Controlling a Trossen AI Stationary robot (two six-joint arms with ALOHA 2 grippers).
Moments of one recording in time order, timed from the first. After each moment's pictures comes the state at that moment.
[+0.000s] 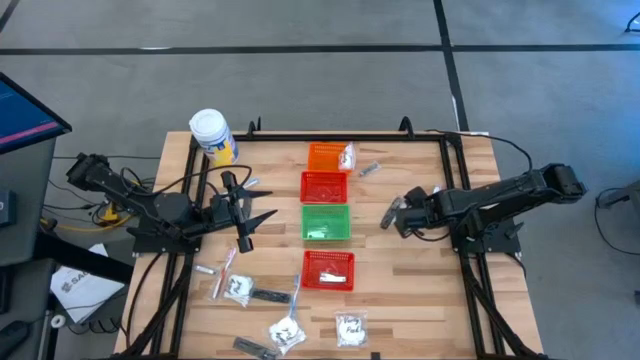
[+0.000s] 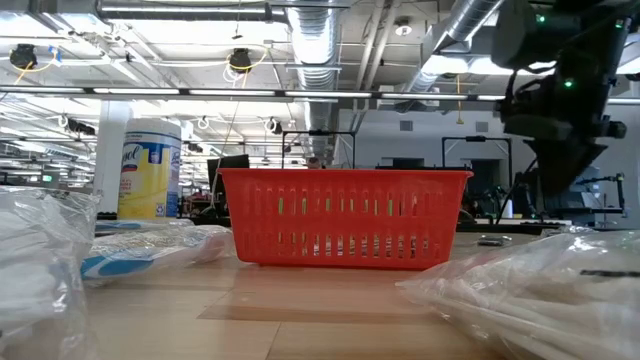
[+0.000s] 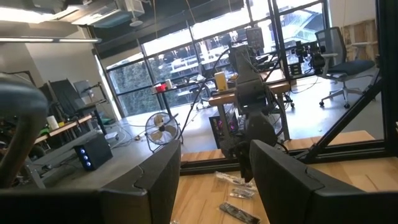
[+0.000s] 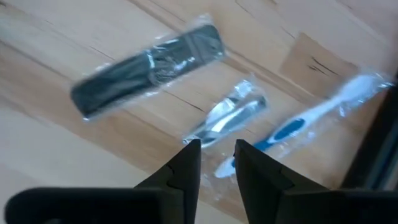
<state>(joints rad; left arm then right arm) -0.44 0.91 0.70 0.39 -0.72 0.38 0.12 1.20 0.68 -1.02 0.39 1.13</state>
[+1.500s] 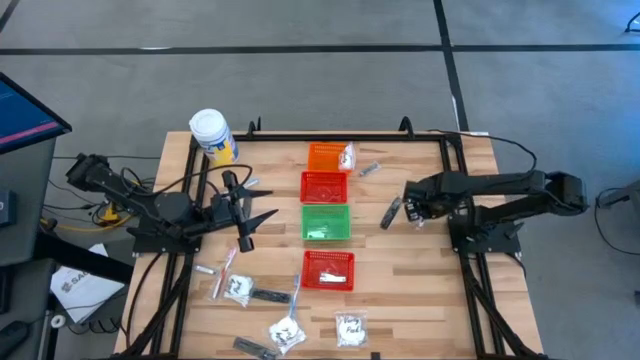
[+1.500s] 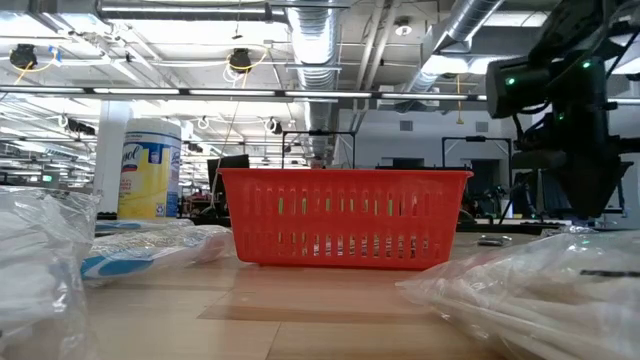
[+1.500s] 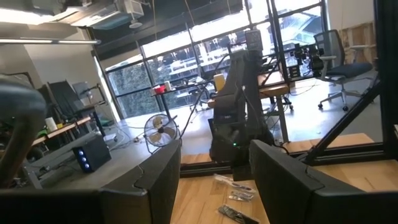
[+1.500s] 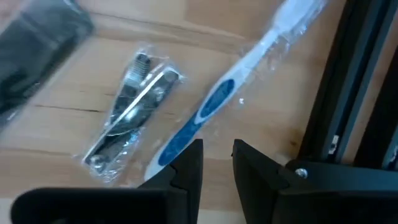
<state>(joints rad) -0.42 0.92 0.70 0.40 -0.71 0.37 -0.27 1.18 0.59 -1.07 0.18 1.09</state>
